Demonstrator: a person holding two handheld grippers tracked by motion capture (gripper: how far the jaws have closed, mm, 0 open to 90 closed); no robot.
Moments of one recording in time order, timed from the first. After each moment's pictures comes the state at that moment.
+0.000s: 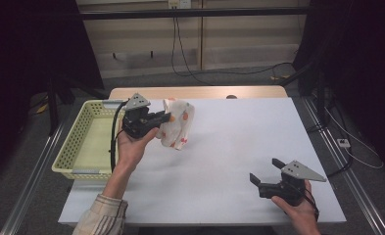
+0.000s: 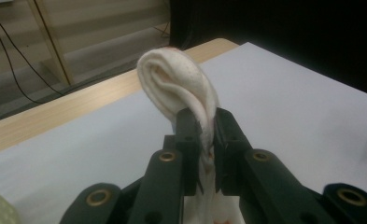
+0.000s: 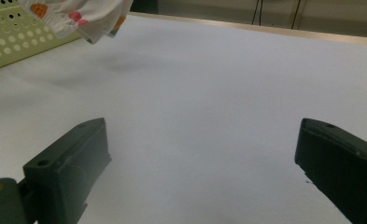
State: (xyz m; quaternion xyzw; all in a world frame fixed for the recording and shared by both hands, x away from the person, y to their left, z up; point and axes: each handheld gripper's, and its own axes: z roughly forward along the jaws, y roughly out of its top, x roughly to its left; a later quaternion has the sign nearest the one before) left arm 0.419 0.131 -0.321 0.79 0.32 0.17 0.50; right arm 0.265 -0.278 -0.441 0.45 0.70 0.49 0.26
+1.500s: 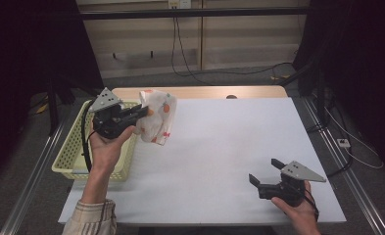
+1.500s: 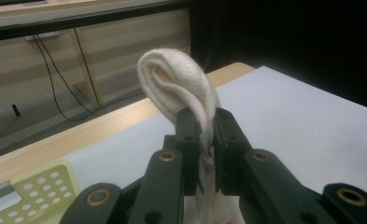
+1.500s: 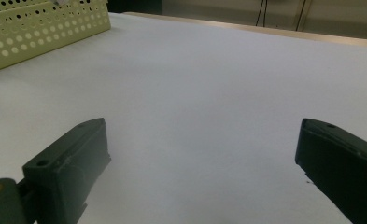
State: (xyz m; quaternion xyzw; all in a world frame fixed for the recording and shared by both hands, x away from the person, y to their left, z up) left arm 0.394 0.180 -0.286 0.76 0.33 0.22 0.52; right arm 0.264 -0.277 -0.441 0.45 0.70 0.49 0.26
